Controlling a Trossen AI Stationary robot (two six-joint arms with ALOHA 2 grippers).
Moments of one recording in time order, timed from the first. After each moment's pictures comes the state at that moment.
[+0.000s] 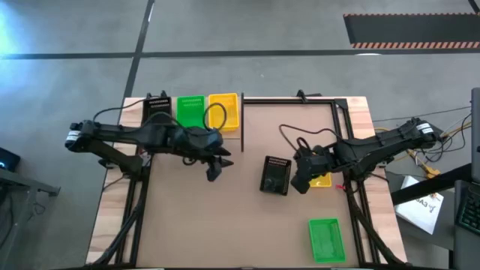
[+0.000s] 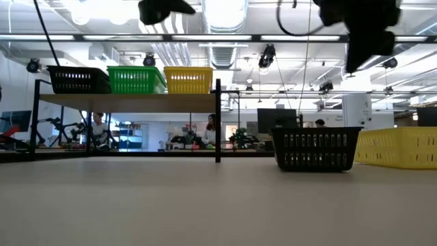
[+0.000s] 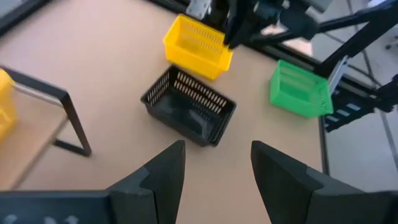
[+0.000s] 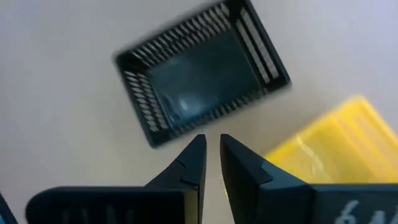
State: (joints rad) left arm -0.08 1.30 1.28 -0.56 -0.08 -0.46; right arm 0.26 1.24 1.04 -0.99 0.15 0.89
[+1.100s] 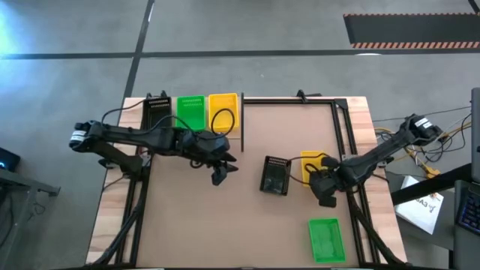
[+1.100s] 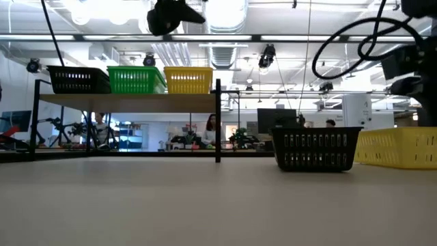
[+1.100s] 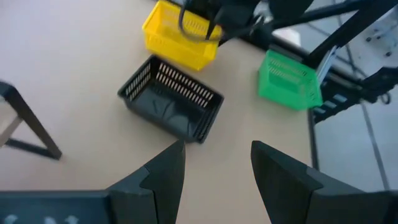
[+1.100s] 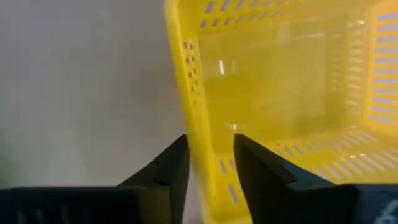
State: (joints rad) left arm -0.08 1.36 1.25 -0.48 0.00 -0.46; right arm 0.49 1.18 0.64 -0.99 0.10 0.63
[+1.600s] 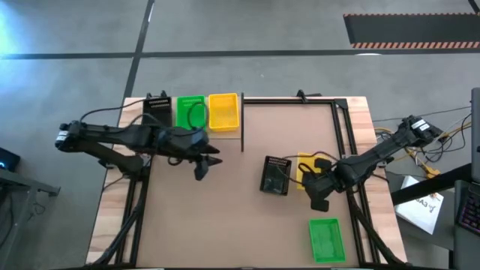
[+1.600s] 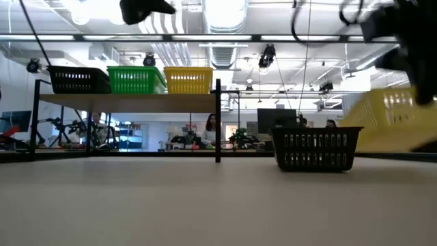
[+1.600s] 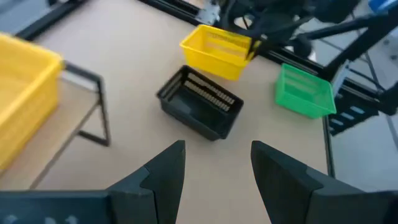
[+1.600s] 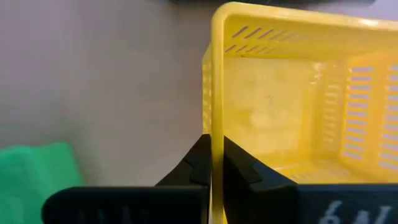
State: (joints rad) left arm -0.11 1.15 1.17 -0.58 -0.14 -0.47; right arm 0.48 1.25 0.87 -1.01 0.10 0.65
